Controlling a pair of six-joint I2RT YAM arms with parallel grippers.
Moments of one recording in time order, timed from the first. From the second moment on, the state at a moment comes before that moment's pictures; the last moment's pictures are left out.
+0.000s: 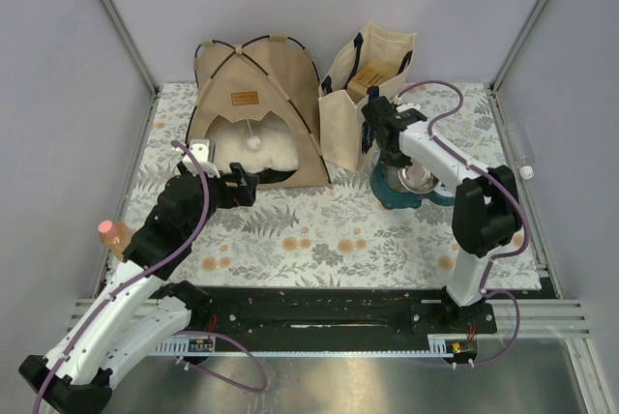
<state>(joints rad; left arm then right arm) -0.52 0.65 0.74 -0.37 -0.21 -0.34 0.45 1.81 1.51 -0.95 0.55 0.70</state>
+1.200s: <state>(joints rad) -0.52 0.63 0.75 -0.37 -0.21 -0.36 0.45 1.90 1.62 -0.87 0.47 0.65</state>
